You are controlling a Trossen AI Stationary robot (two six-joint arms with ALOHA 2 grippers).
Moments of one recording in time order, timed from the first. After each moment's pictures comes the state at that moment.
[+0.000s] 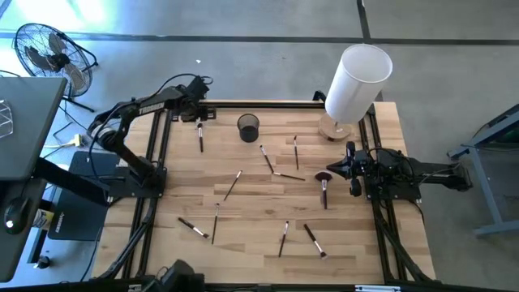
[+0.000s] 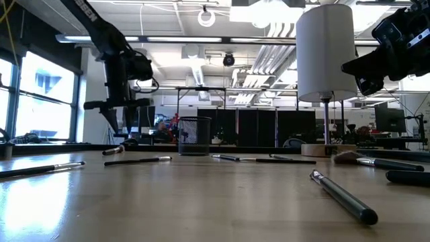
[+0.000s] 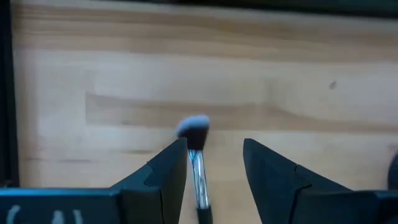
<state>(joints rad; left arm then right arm) 0.94 1.56 1.01 -0.70 -0.09 -0.68 -0.05 0.01 0.07 -0.17 0.00 0.17</state>
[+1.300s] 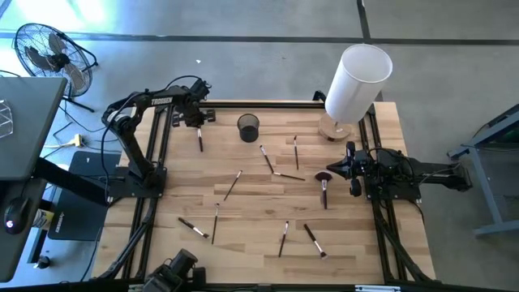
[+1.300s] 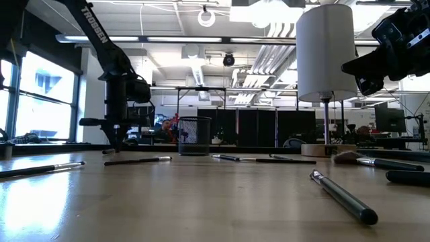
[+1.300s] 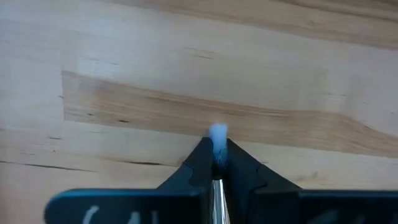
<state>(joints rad) 1.00 1.76 1.02 -0.69 0.01 -0.71 -0.05 0.01 0.07 -0.17 0.00 0.18</state>
